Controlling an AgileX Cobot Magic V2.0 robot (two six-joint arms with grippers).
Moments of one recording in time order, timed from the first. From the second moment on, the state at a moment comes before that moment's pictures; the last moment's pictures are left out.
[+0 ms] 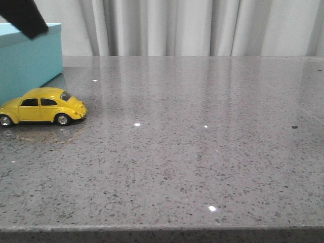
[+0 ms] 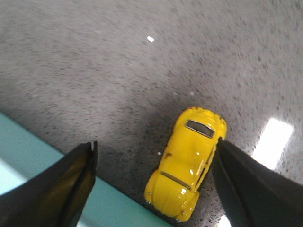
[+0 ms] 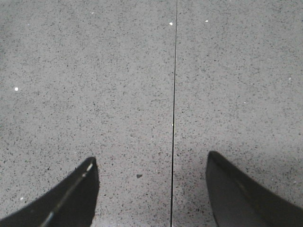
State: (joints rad) left arm -0.37 1.40 -1.28 -0.21 0.98 0.85; right arm 0.37 0.91 -1.00 -0.13 0.85 0.44
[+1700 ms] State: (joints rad) left arm -0.45 1.65 -1.30 -0.10 1.01 0.89; right arm 0.37 0.91 -1.00 -0.13 0.85 0.44
